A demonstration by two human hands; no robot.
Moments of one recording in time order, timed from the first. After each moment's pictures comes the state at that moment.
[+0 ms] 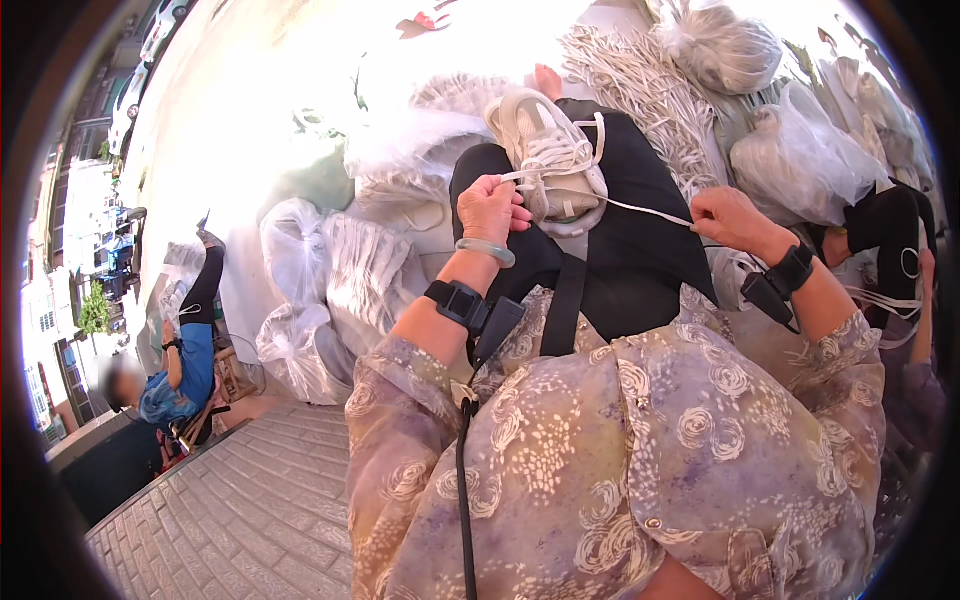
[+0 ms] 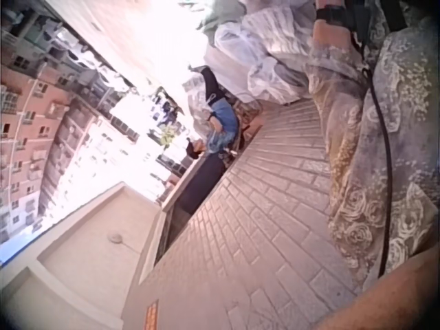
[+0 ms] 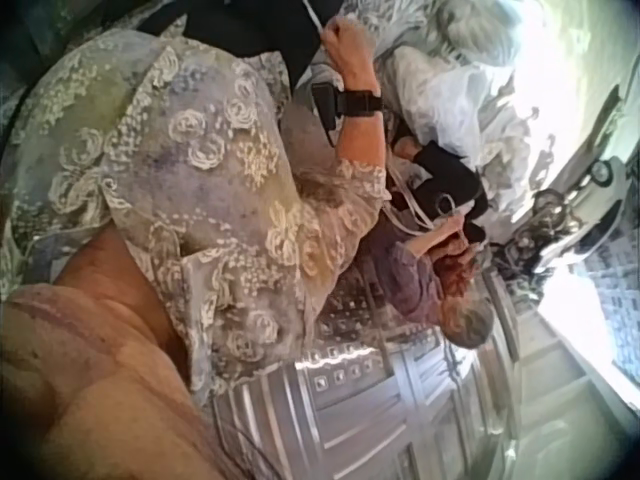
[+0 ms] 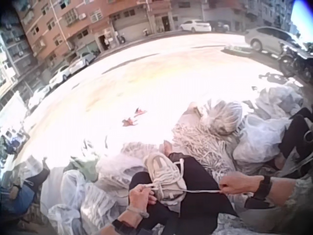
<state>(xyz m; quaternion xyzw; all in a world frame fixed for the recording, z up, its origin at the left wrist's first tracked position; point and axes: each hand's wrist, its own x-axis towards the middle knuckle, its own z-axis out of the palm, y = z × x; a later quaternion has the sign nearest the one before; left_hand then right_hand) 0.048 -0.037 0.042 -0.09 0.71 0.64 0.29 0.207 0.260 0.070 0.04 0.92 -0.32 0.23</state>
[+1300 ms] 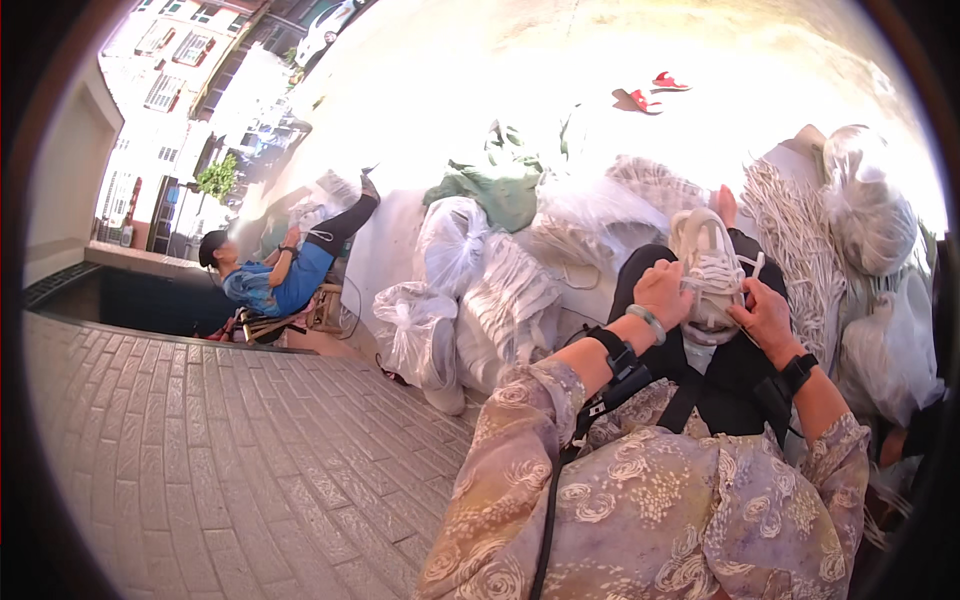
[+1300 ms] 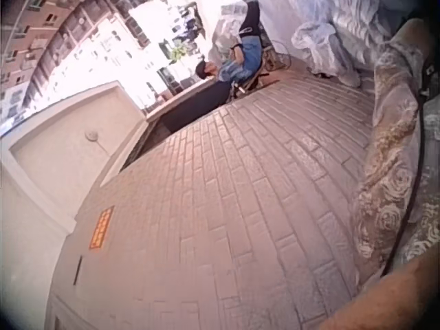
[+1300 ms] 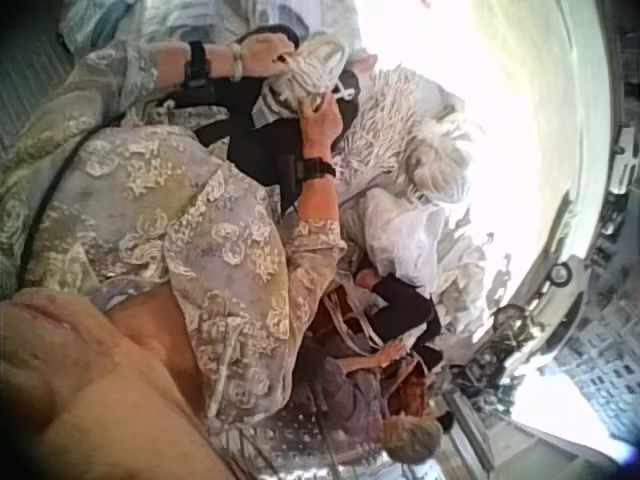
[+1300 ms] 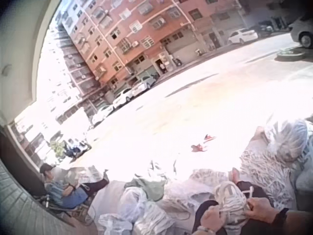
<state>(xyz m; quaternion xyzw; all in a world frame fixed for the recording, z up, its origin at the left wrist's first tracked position) 0.044 -0.034 0.033 0.20 0.94 0.26 0.00 0.113 0.168 0.033 0.01 0.93 -0.37 -0.04</state>
